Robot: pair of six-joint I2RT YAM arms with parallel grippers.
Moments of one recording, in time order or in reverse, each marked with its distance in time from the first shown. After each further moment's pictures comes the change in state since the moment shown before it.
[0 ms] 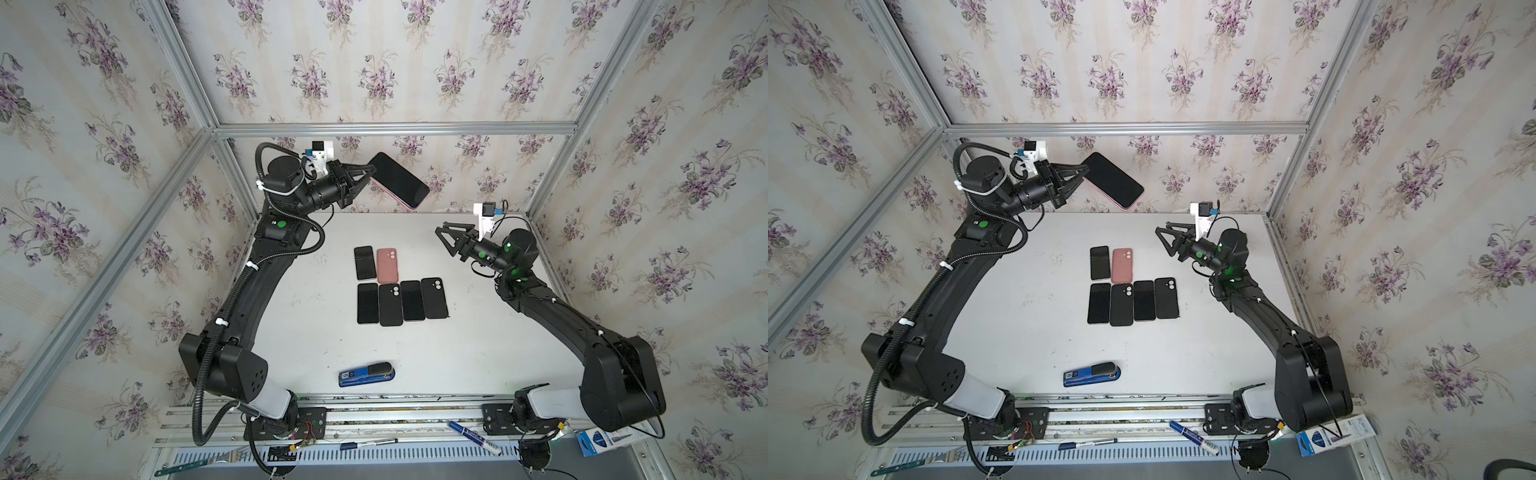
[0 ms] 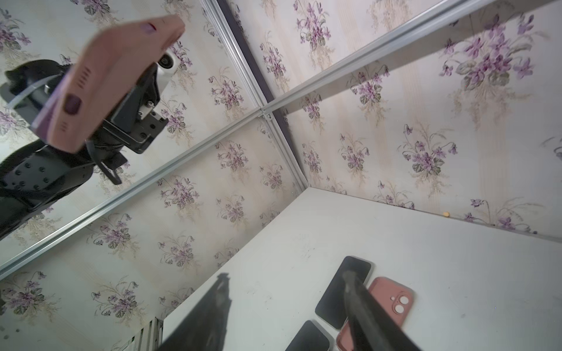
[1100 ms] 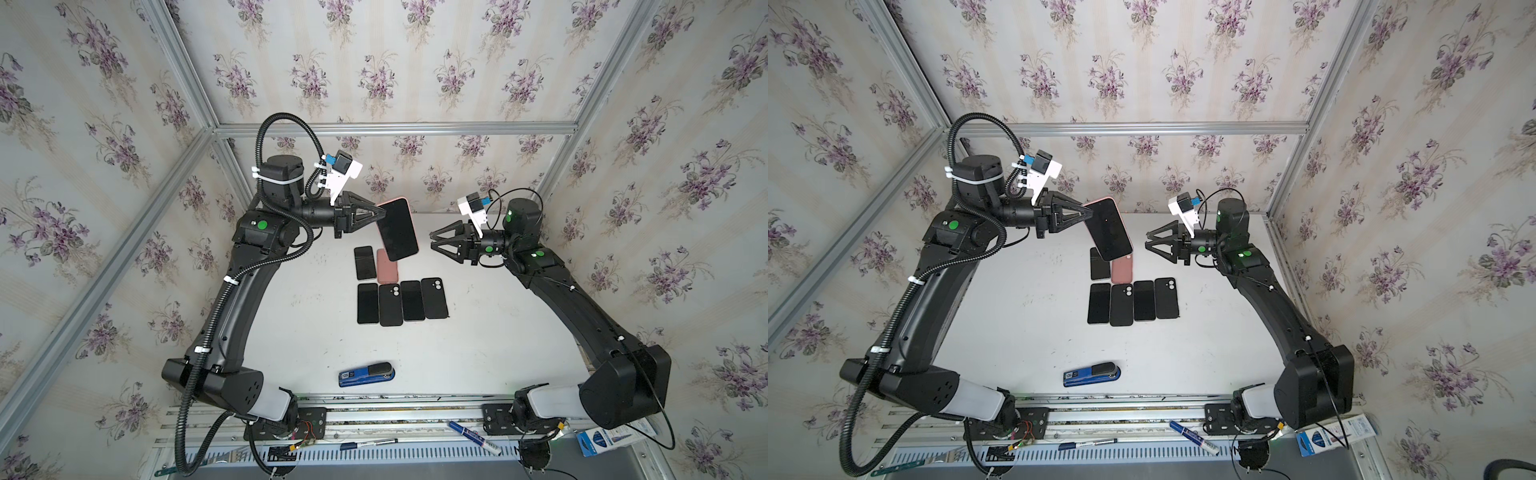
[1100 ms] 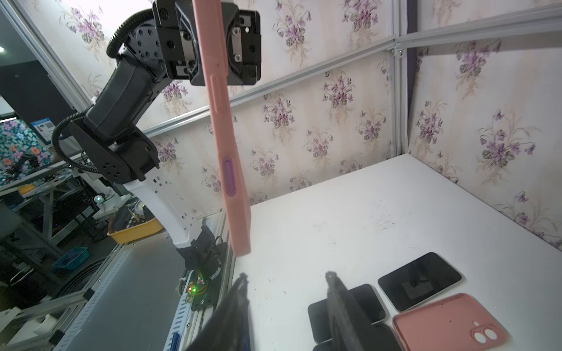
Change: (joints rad) left arm -0.041 -0.086 0.148 -0.667 0.320 1.233; right arm 0.042 0.042 0.349 -0.621 -0.527 -0.447
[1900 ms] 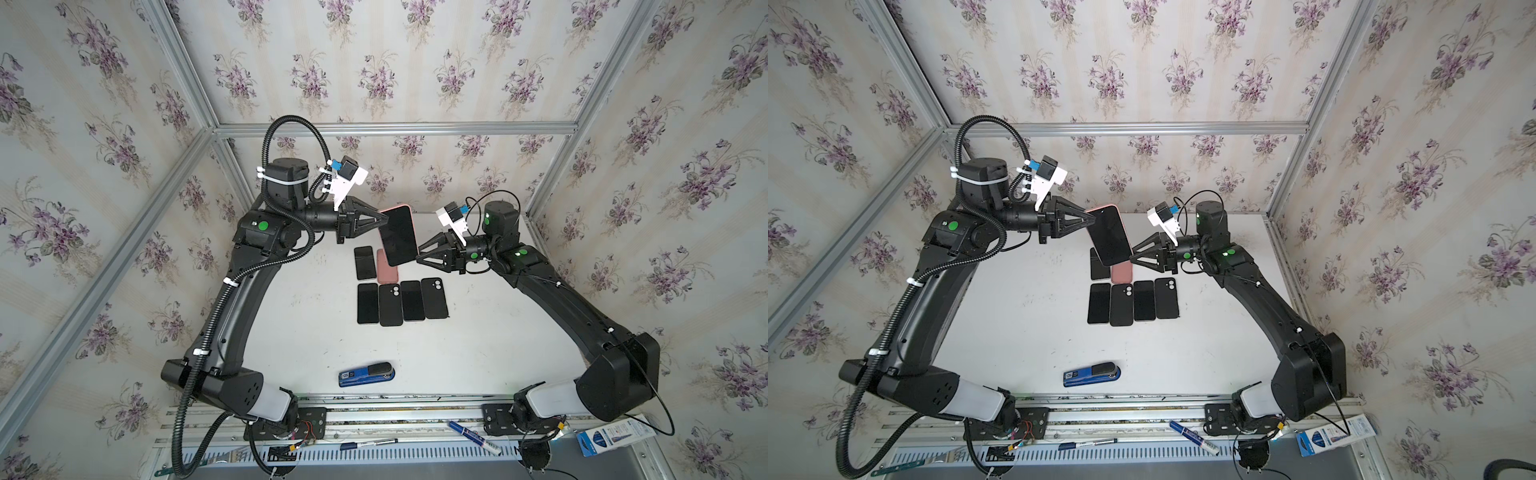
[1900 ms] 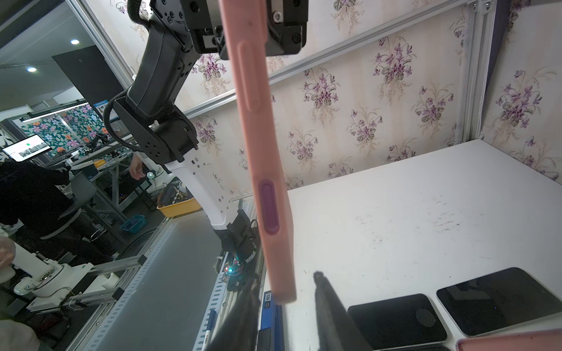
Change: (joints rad) left arm -0.022 0.000 0.020 -0.089 -0.029 0.076; right arm 0.103 0.045 0.020 -0.065 -0.059 -0.037
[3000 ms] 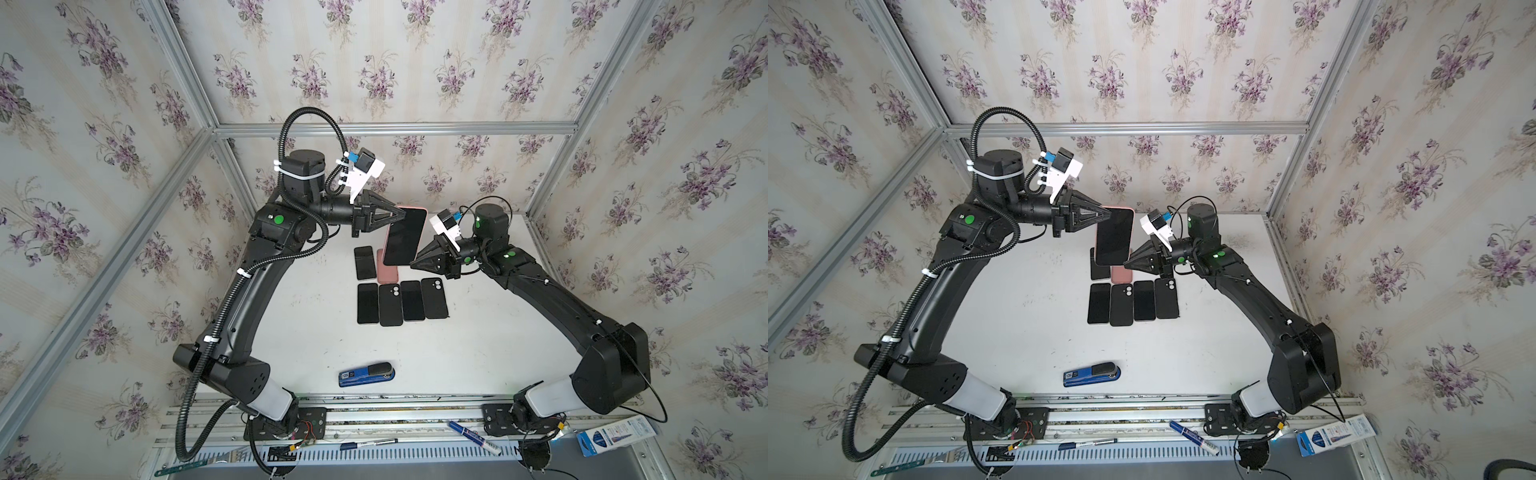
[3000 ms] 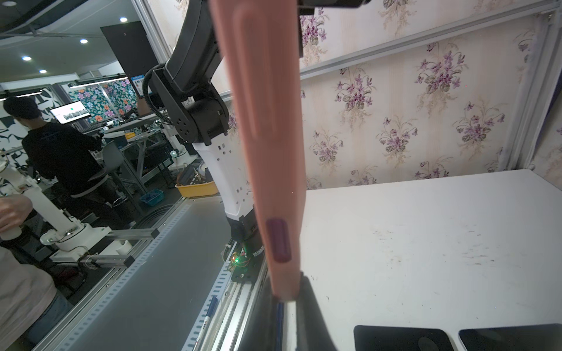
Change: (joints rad) left arm -0.107 0.082 0.086 0.081 0.007 -0.110; right arm 0.055 0.046 -0.020 0.084 -0.092 -0.092
